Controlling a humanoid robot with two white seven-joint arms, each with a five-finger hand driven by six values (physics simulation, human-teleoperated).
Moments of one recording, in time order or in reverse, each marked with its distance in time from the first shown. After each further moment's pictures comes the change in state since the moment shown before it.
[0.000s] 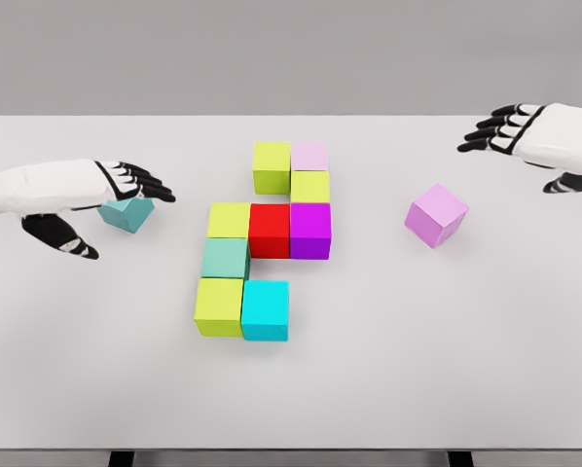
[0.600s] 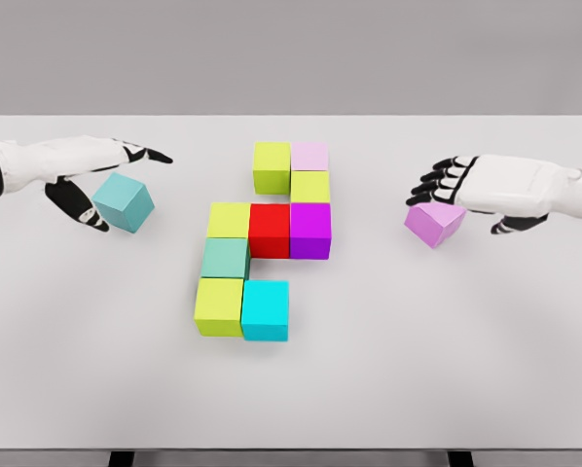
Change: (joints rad) left arm 0.002 -0.127 0.080 0.004 -0.036 0.469 -0.098; right arm -0.051 0.044 0.211 -0.018 -0.005 0.011 0.000
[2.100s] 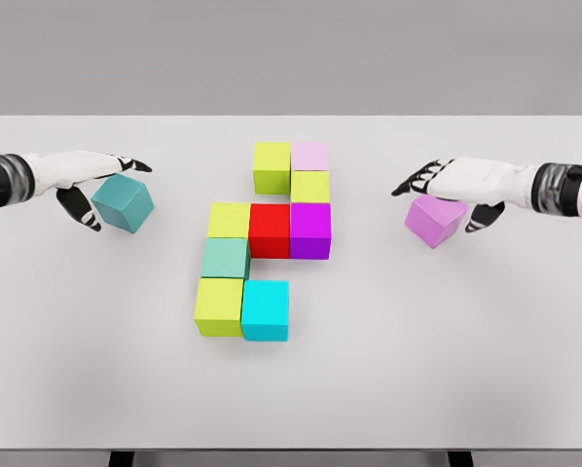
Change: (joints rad) left arm 0.023 -0.195 -0.045 0.369 -0.187 0.005 0.021; right arm -0.126 0.172 0.180 0.246 0.078 0.162 0.000
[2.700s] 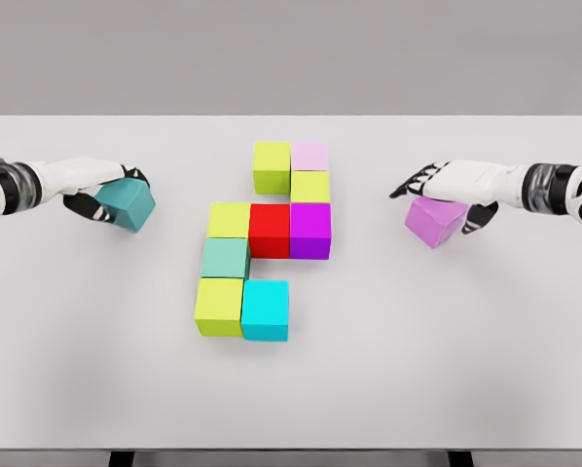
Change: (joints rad) left arm 0.029 -0.022 0.005 0.032 -0.016 -0.006 0.032; right arm -0.029 0.037 0.034 0.076 0.021 -0.014 0.000
